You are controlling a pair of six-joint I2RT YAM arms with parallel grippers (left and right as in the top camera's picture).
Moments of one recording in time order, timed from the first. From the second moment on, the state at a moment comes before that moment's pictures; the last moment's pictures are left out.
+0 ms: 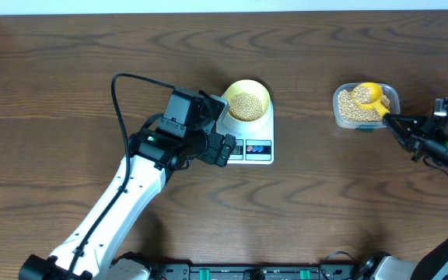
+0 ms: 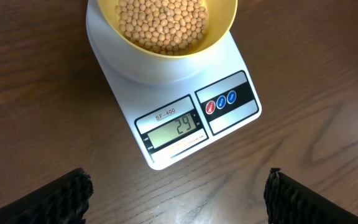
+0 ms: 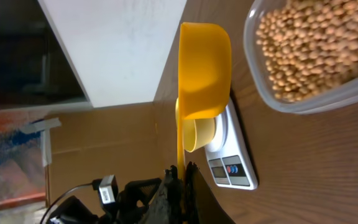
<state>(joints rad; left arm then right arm) -0.42 1.36 1.02 -0.66 0.24 -0.02 -0.61 1.47 0.89 -0.52 -1.25 0.44</state>
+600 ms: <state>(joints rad) -0.42 1.36 1.02 -0.66 0.24 -0.02 -0.28 1.47 0.89 -0.10 -1.20 0.82</state>
